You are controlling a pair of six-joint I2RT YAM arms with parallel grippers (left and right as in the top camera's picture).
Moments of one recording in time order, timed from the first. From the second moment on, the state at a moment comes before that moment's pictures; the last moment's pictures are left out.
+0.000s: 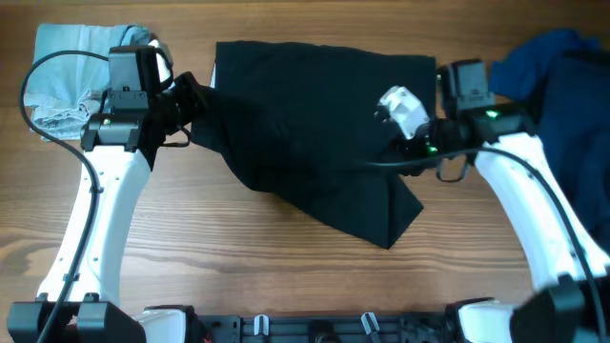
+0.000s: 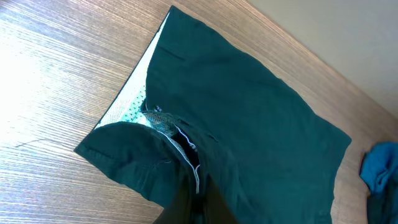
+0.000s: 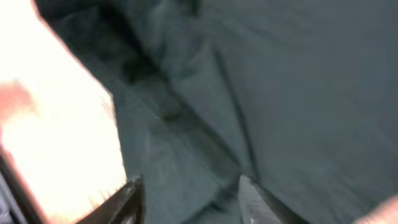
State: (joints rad) left arm -0.02 1.46 1.22 -0.60 0.20 -0.54; right arm 0.17 1.54 1.24 -0.97 -0.48 -0.61
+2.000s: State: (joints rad) left arm -0.02 1.46 1.22 -0.60 0.12 -0.55; right arm 0.14 1.83 1.75 -1.08 -0.17 -0.51
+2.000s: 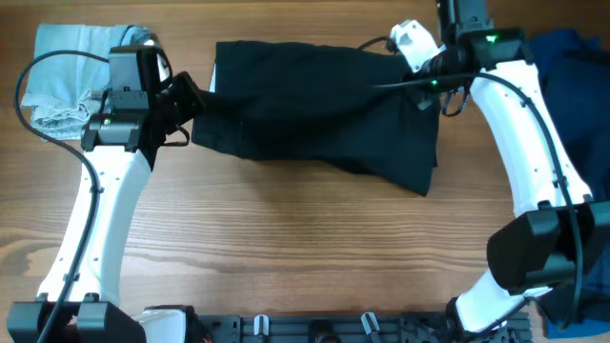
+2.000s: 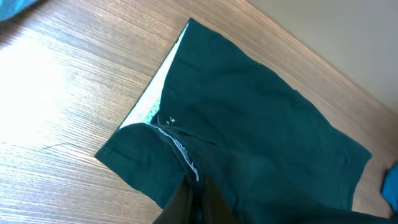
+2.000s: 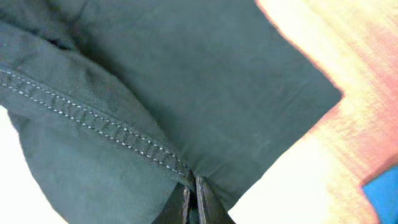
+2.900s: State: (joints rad) left arm -0.03 1.87 1.23 -0.01 0.10 -0.55; right arm 0.14 2.10 1.75 -0.65 -0.04 -0.54
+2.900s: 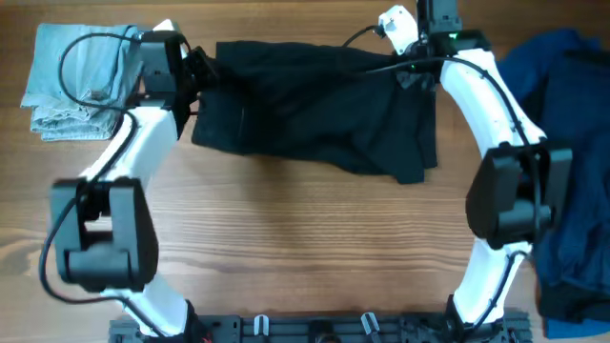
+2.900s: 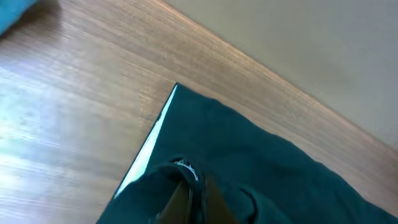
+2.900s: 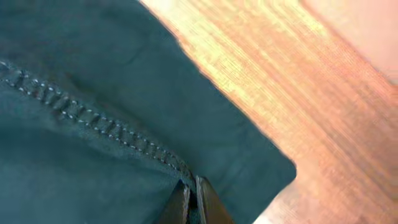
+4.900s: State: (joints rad) left arm -0.10 1.96 1.31 -0.07 0.10 -0.41; right arm -0.03 2.24 1.77 -0.63 -0.30 -0.35
